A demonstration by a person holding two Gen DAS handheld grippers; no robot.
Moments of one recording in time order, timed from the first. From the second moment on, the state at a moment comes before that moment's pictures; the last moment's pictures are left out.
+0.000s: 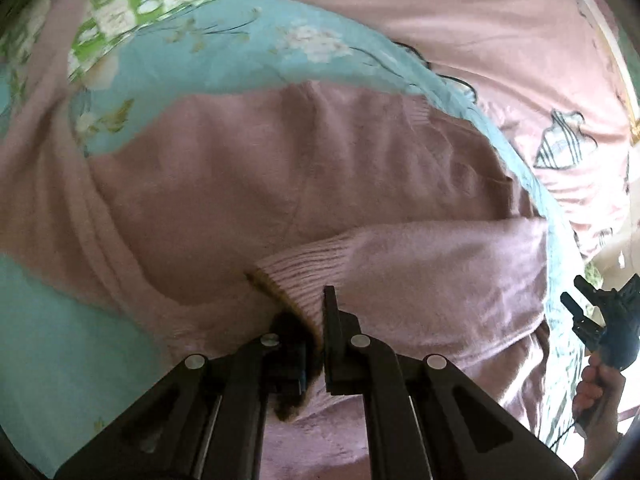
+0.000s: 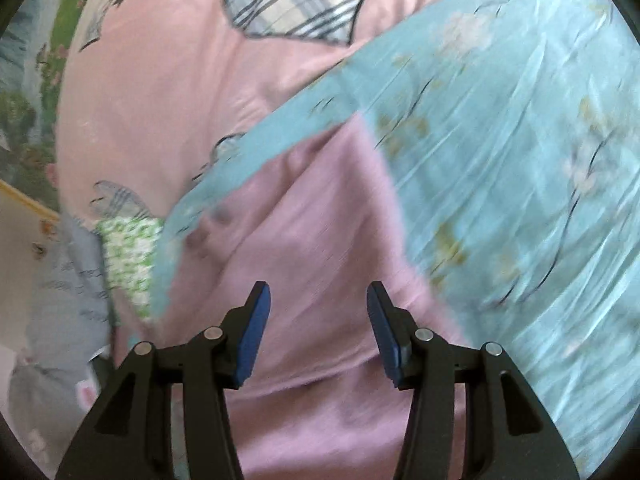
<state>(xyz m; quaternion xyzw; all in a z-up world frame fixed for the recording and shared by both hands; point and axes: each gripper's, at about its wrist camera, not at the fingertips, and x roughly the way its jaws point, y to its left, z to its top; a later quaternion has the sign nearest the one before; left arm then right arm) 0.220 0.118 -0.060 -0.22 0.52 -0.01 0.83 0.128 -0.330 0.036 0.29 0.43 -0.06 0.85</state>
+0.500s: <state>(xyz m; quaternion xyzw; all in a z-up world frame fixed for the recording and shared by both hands) 0.230 0.084 -0.061 -0.17 0.53 -0.03 0.83 0.189 -0.367 0.014 0.19 0.47 -0.07 0.86</state>
